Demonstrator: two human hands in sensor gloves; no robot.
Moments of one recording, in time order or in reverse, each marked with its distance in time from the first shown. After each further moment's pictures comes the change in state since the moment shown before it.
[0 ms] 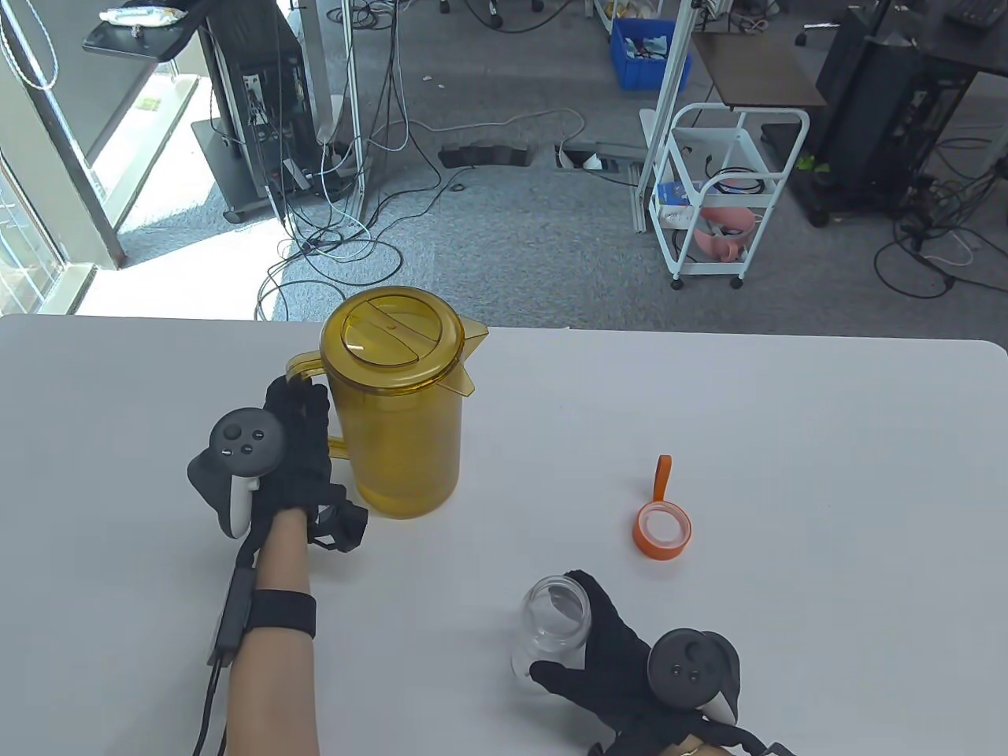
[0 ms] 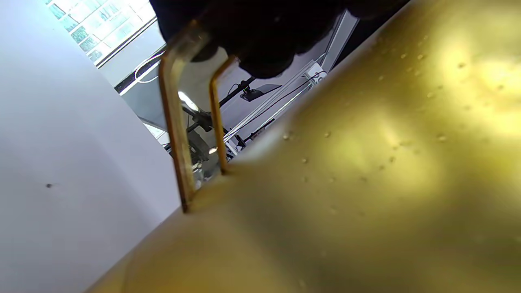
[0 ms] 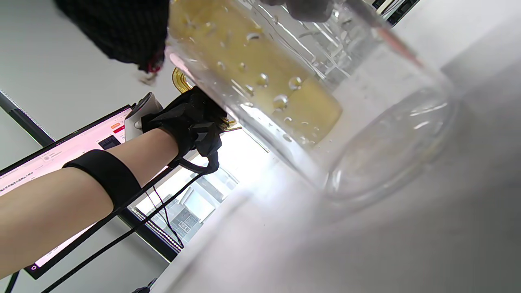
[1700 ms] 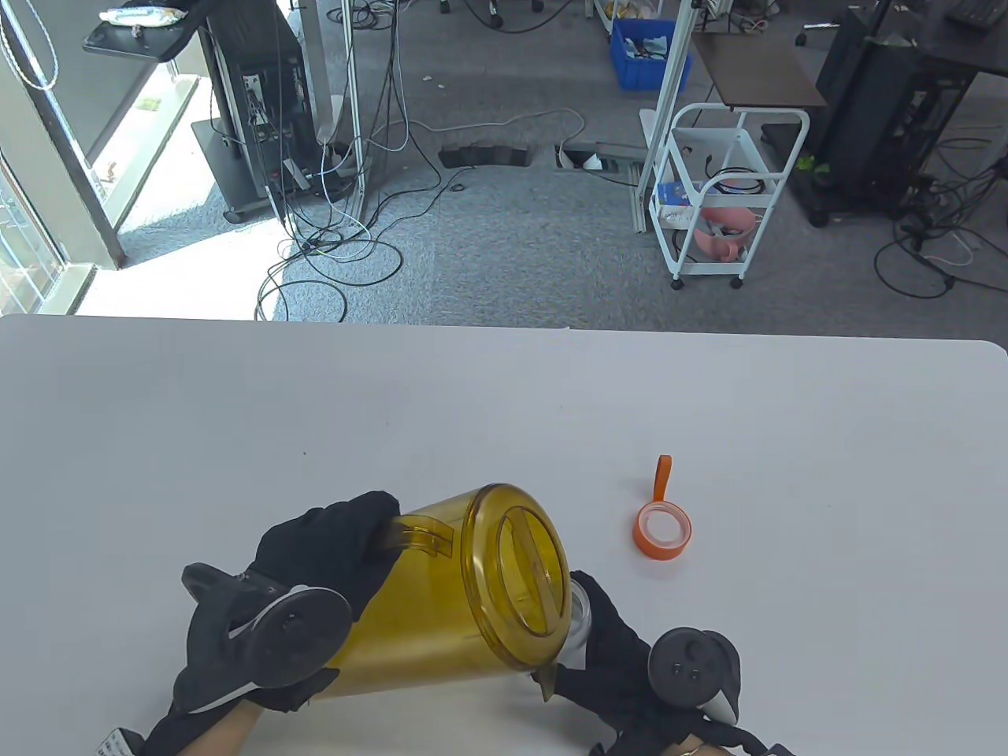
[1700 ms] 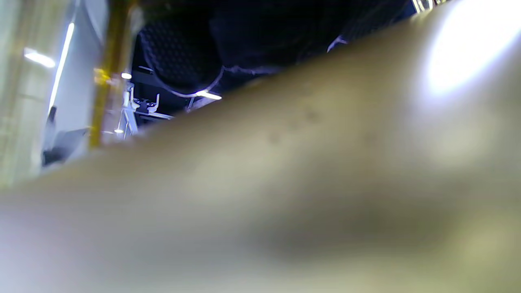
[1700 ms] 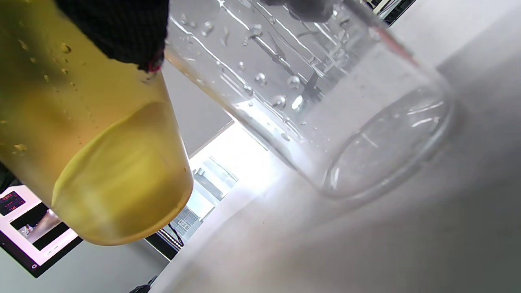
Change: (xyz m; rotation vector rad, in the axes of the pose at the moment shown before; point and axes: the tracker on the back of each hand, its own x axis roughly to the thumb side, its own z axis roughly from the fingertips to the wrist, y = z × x) left_hand 0.160 0.086 0.180 -0.088 -0.717 -0.628; right_hand 0.000 -0.001 0.000 0.009 0.005 0.000
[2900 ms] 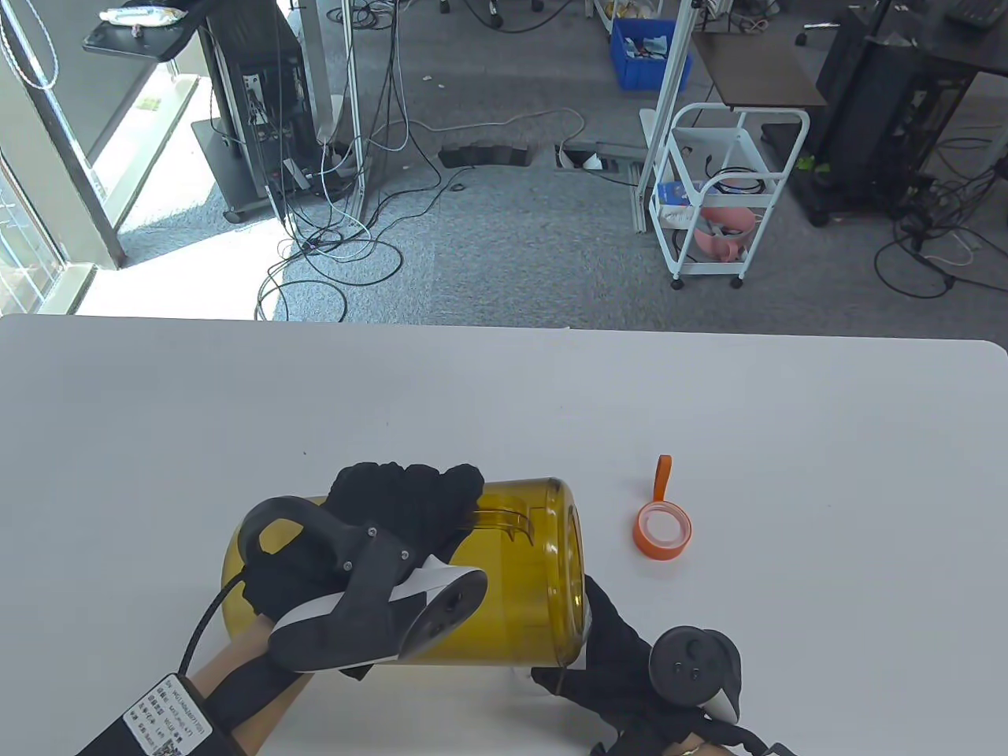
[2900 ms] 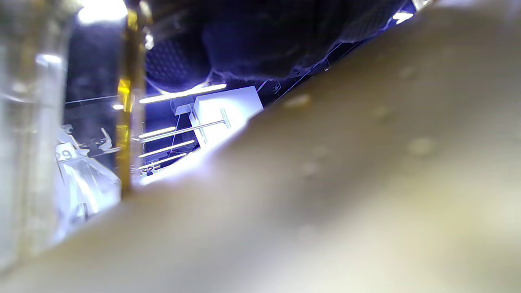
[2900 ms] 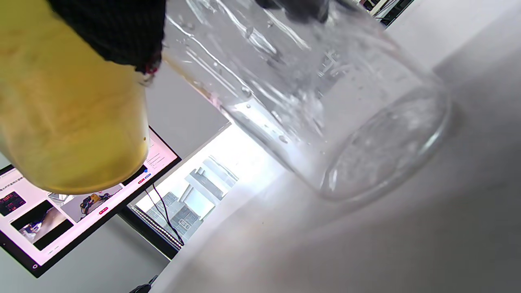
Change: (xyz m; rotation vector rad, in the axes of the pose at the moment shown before) left_hand 0.063 0.040 -0.055 -0.128 -0.184 -0.388; right_hand -0.001 -0.001 -0.001 0.003 0.002 -0.004
